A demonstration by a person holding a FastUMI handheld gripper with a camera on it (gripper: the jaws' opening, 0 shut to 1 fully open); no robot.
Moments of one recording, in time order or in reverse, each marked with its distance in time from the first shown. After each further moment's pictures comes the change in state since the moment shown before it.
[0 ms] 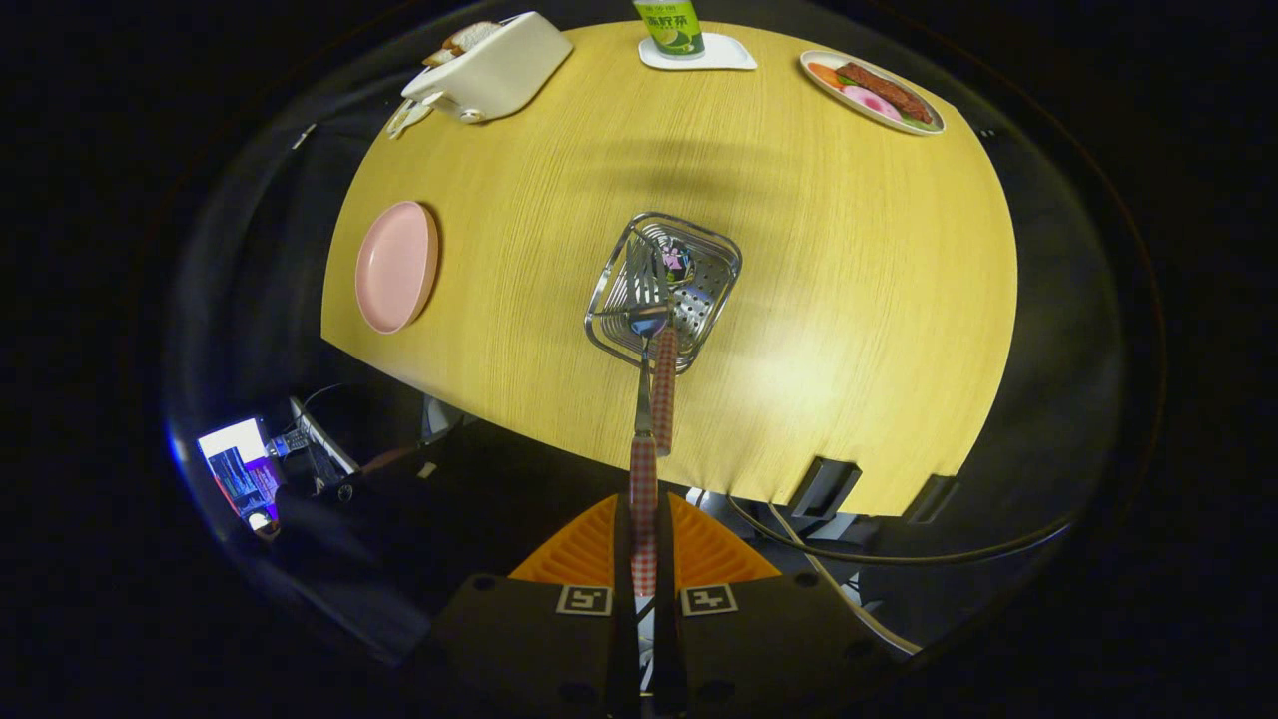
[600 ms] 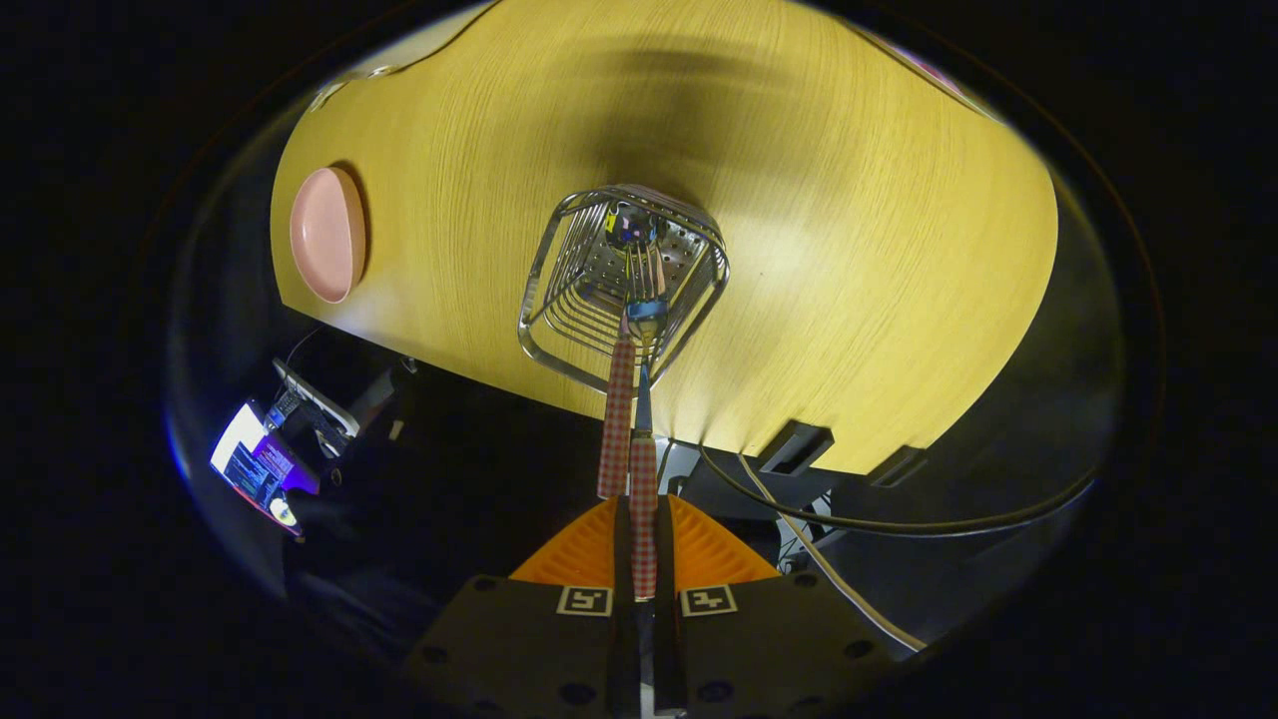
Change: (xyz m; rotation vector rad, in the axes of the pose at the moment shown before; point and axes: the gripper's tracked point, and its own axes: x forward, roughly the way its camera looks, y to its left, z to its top) arm 0.005 -0.018 0.031 0.023 0.419 -0.052
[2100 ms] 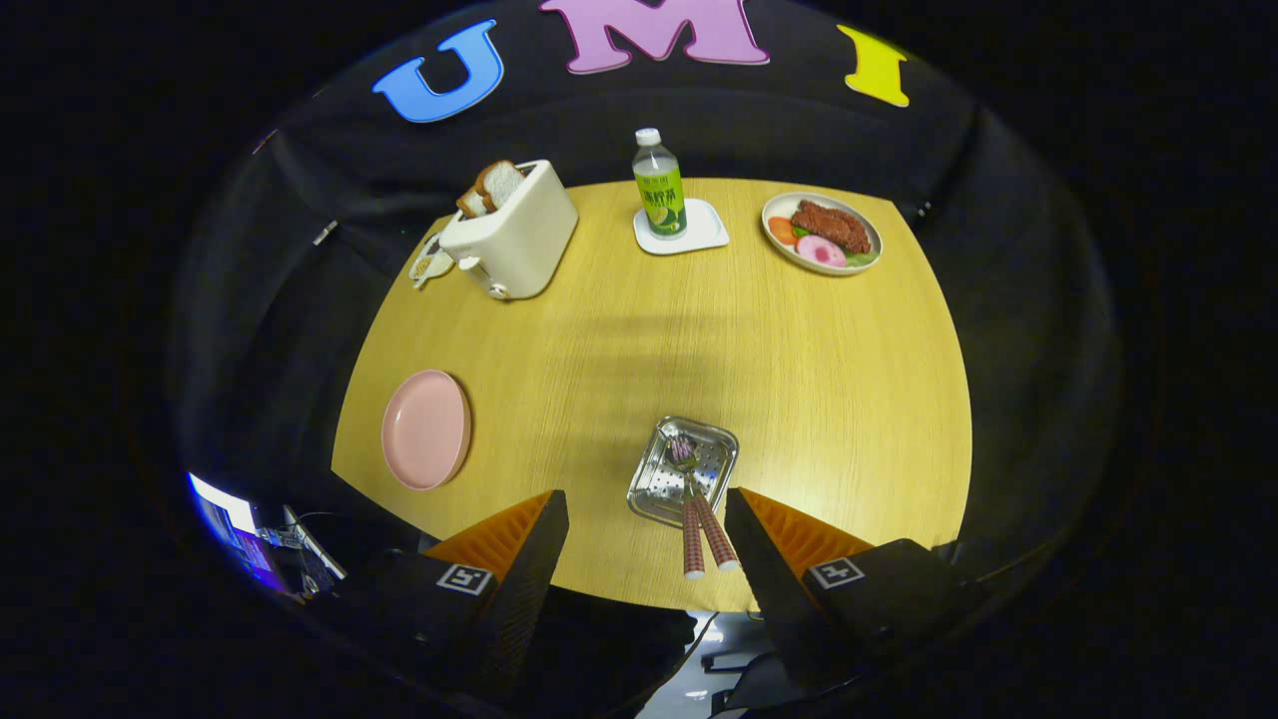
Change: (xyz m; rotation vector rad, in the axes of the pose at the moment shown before) arm -0.101 0.051 0.012 0.059 -1.172 0.018
